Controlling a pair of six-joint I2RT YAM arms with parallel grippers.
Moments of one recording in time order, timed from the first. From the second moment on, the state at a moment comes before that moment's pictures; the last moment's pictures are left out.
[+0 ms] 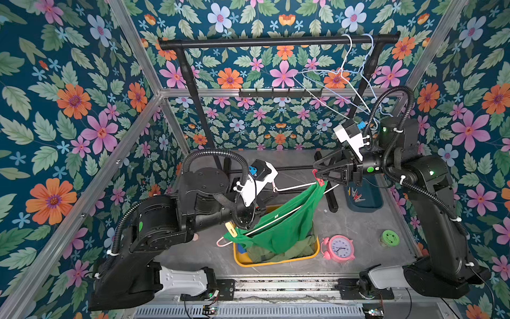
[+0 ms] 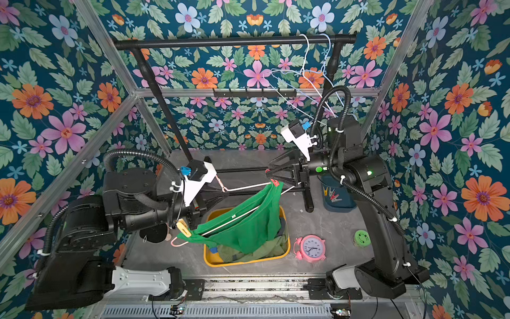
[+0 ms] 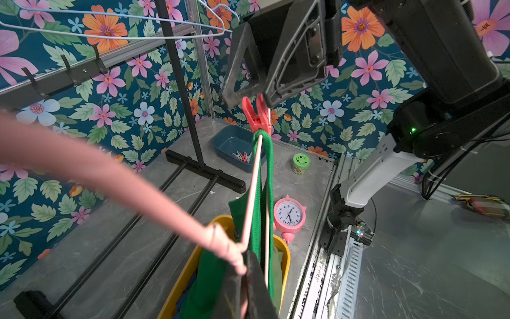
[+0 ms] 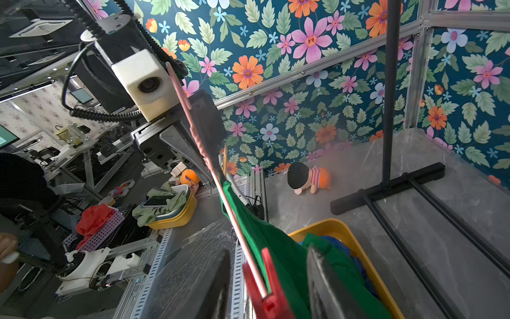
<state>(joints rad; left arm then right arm) -1.25 1.18 1.96 -1.12 -0.14 -0.02 0.37 1.39 2.04 -1.06 -1.15 -0.08</state>
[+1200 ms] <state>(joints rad) -1.25 1.18 1.95 -1.14 -0.14 -0.02 0.42 1.38 2.03 -1.10 -1.12 -0.11</state>
